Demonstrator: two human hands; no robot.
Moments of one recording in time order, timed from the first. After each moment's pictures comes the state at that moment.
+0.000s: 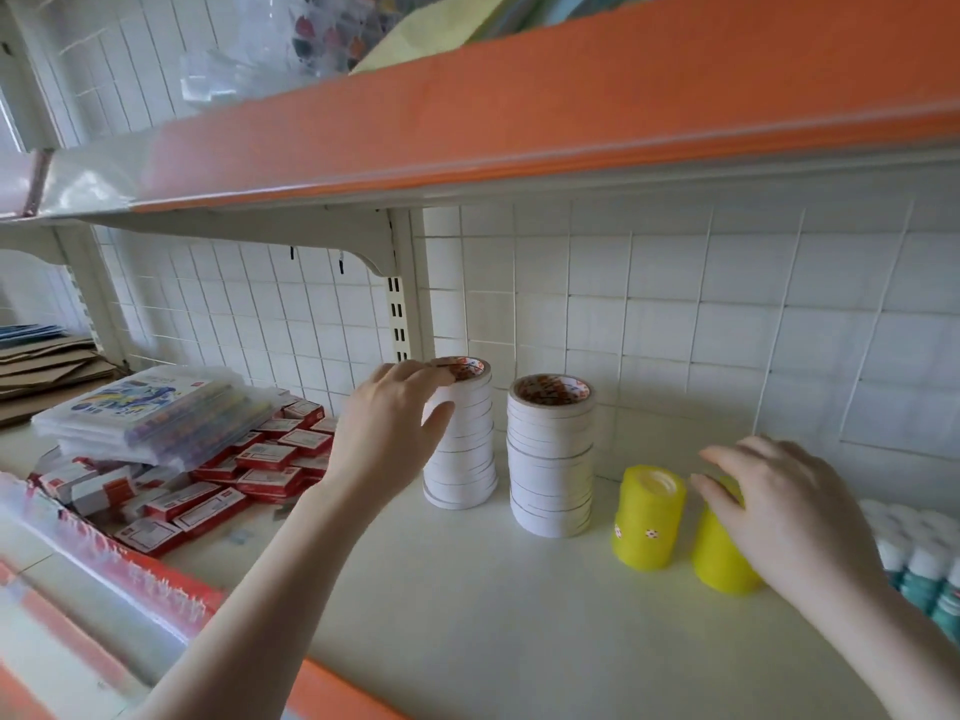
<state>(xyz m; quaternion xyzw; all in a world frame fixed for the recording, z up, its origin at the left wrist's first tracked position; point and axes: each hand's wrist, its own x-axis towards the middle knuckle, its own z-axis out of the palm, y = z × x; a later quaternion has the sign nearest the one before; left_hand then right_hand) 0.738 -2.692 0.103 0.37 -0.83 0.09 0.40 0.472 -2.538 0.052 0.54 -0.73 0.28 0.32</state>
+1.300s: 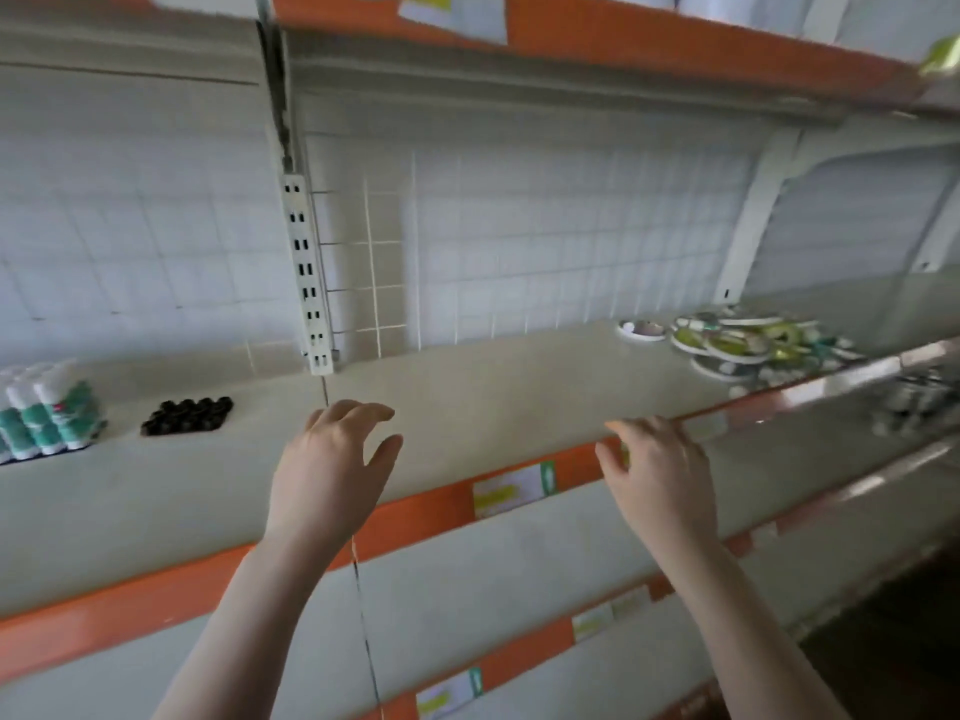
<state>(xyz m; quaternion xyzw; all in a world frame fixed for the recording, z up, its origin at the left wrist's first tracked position) 0.303 -2.083 0.016 0.13 -0.91 -0.18 0.34 0.182 -1.840 -0.017 0.17 -0.89 0.19 0.39</state>
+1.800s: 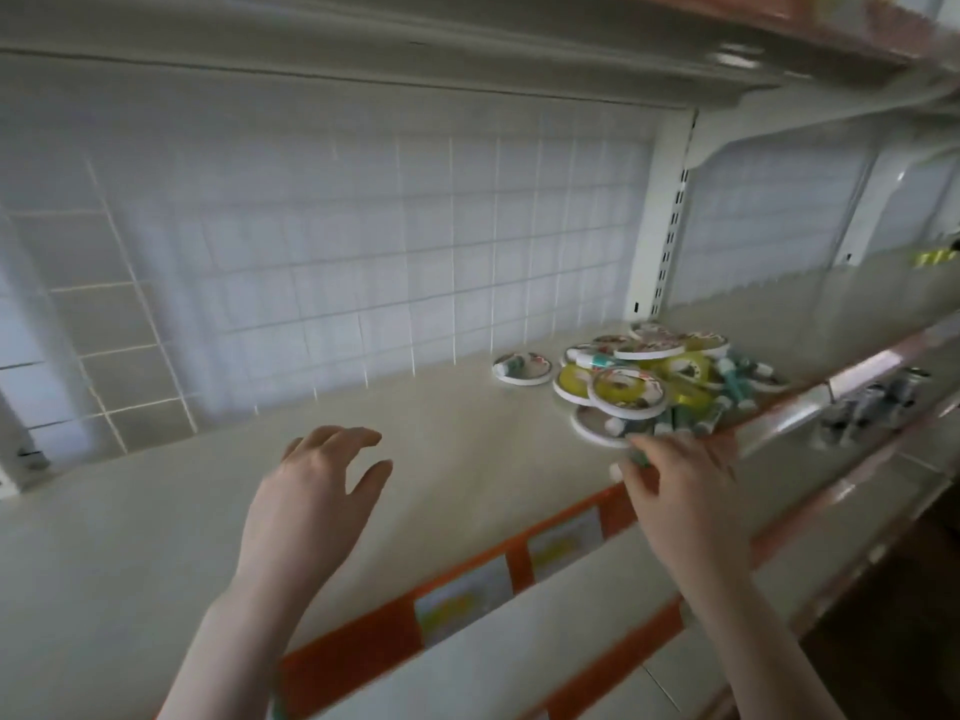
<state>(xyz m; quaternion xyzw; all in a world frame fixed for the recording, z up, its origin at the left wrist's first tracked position) 0.077 -1.952 0.007 0.11 -0.93 -0.20 0.30 -0.025 -1.683 -0.036 0.12 -0.88 0.20 0.41</state>
